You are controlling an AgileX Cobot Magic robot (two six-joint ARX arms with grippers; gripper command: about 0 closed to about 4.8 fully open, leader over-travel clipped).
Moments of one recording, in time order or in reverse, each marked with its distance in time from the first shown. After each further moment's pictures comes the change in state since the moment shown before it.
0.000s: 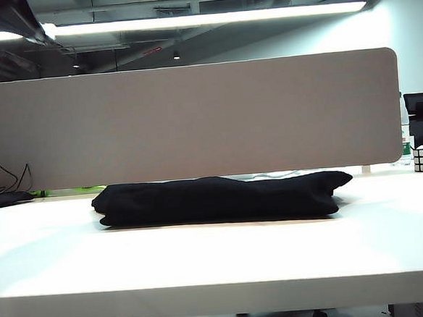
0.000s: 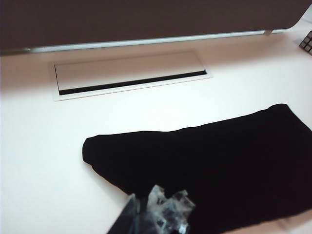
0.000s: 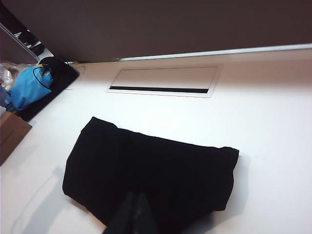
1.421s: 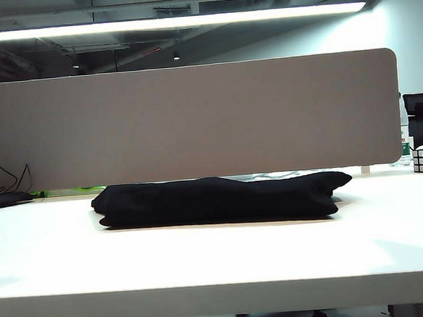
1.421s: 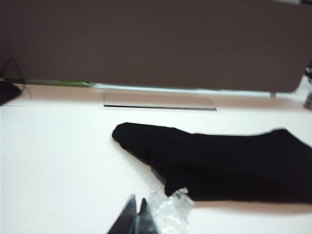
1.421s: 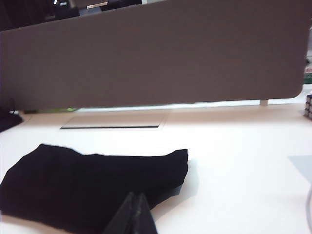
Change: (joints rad) left arm -0.006 -1.313 -1.116 0.283 -0.206 -0.189; right arm 0.222 -1.147 -1.207 0.602 0.546 0.069
